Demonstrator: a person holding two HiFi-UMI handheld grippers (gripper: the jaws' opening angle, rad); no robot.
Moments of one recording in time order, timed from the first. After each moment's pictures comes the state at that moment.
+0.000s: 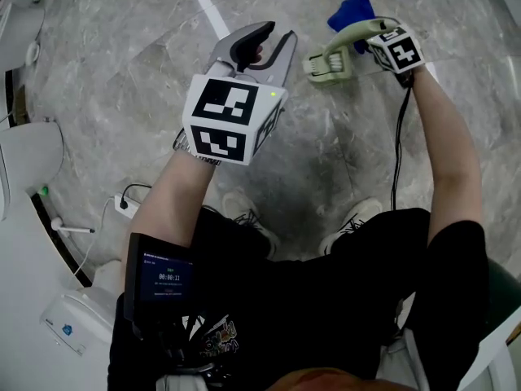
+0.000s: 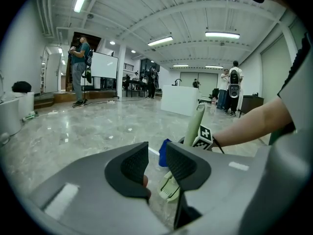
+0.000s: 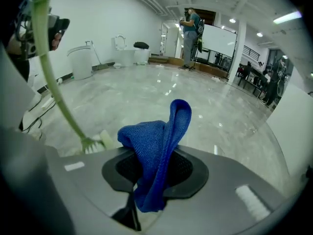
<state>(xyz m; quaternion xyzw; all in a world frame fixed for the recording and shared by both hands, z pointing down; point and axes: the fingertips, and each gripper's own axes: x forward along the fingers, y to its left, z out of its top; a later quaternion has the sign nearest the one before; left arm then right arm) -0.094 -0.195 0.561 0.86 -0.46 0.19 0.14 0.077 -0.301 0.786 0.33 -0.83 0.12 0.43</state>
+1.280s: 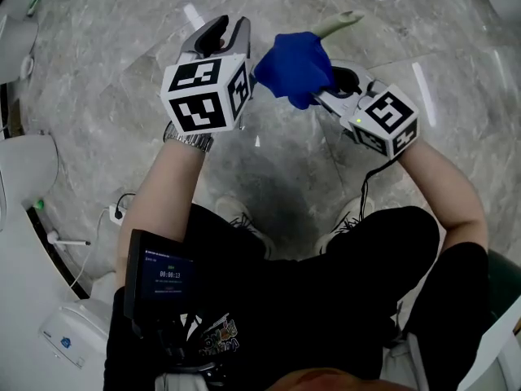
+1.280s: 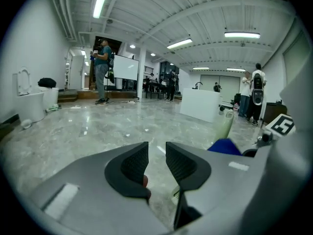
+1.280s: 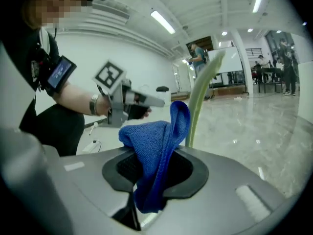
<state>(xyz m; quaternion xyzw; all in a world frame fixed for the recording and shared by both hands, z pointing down) -0.138 -0.220 0.559 0.79 -0.56 0.17 0.17 -0.033 -0.129 0.615 0.21 -0.95 0.14 0.18</state>
